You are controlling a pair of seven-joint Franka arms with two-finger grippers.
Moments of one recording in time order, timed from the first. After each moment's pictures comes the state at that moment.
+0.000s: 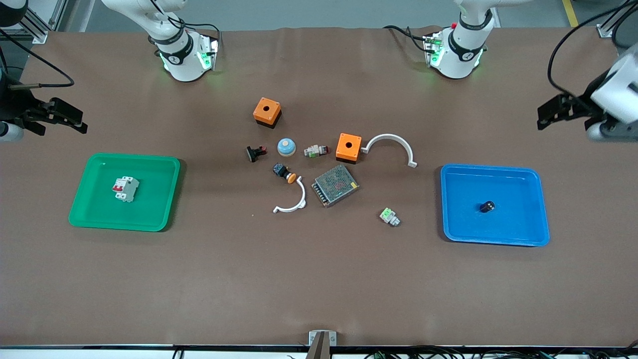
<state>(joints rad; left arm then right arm) 0.03 0.06 -0.12 -1.54 0.06 1.49 -0.02 -0.01 -0.07 -0.04 -1.69 0.02 1.58 -0.07</state>
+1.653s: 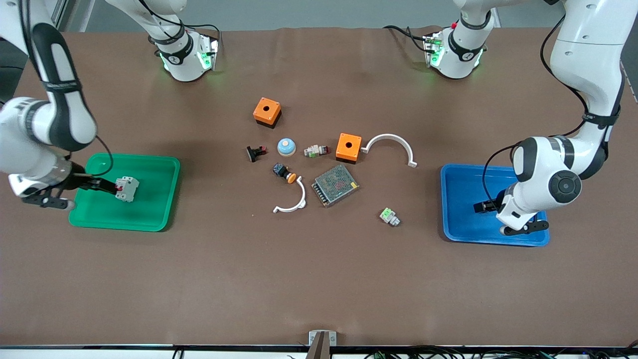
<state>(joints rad) 0.13 0.55 -0.12 -1.91 0.13 2.32 -0.23 -0.20 0.26 -0.06 -2.19 0.02 2.47 -0.09</state>
